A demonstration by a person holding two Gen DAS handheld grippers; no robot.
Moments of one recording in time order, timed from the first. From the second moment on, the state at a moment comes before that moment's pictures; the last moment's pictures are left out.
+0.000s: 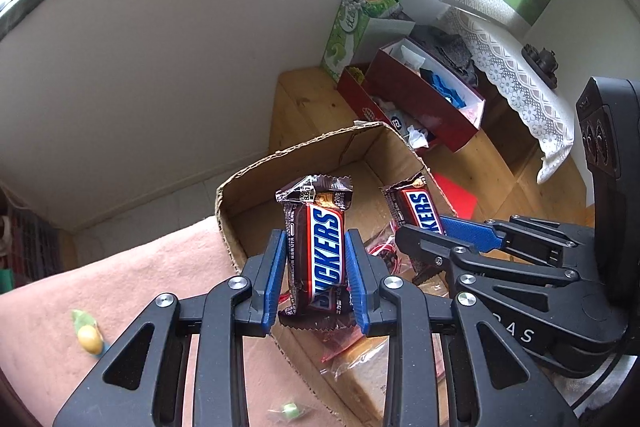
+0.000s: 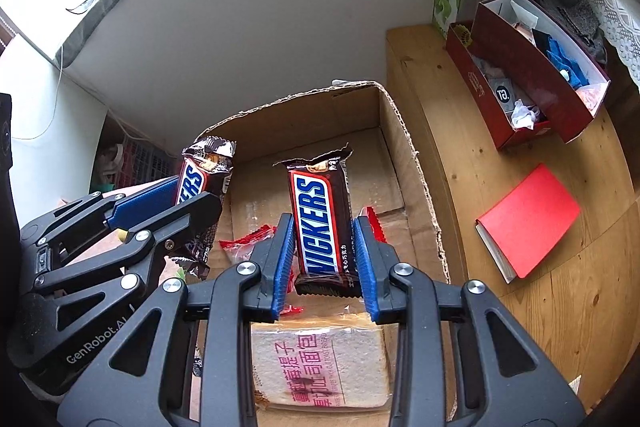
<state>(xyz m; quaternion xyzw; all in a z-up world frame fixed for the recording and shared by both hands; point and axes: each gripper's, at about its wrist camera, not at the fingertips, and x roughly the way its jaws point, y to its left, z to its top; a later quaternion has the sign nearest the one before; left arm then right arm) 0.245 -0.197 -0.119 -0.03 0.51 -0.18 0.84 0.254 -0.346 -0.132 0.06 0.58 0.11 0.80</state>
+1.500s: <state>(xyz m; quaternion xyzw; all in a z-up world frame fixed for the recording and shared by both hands) 0.162 -0.073 -0.087 -0.06 0.50 -0.12 0.86 0.155 -0.279 -0.089 0.06 0.55 0.15 0.82</state>
